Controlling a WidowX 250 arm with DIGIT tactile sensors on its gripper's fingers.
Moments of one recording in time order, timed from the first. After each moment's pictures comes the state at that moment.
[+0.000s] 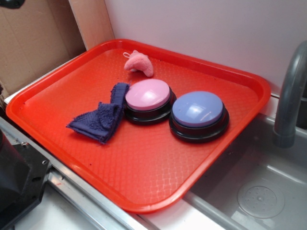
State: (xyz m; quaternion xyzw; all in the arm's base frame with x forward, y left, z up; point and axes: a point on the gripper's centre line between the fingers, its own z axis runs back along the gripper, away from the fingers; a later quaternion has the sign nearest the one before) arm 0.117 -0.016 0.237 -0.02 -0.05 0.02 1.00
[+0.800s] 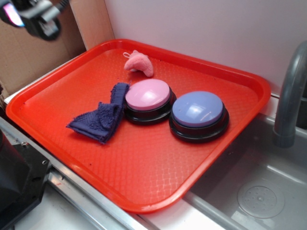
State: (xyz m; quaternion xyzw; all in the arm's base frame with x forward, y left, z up) arm 0.150 -0.013 0.183 0.00 -0.08 0.02 1.00
